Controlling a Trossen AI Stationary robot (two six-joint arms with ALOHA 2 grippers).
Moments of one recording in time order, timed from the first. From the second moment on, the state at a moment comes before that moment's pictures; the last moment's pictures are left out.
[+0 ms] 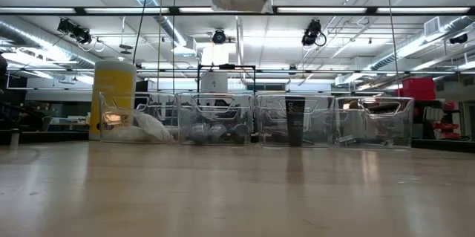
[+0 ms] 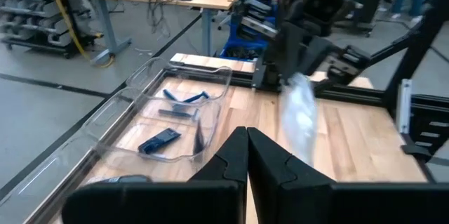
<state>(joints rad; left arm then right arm) 0.02 0.82 0.97 -0.37 -0.19 -0.09 0.10 1.31 0.88 0.28 0.20 -0.28</state>
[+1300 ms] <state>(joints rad) 0.02 1.06 0.97 -0.03 -0.12 -0.09 0.08 1.31 0.88 0.47 0.32 -0.32</state>
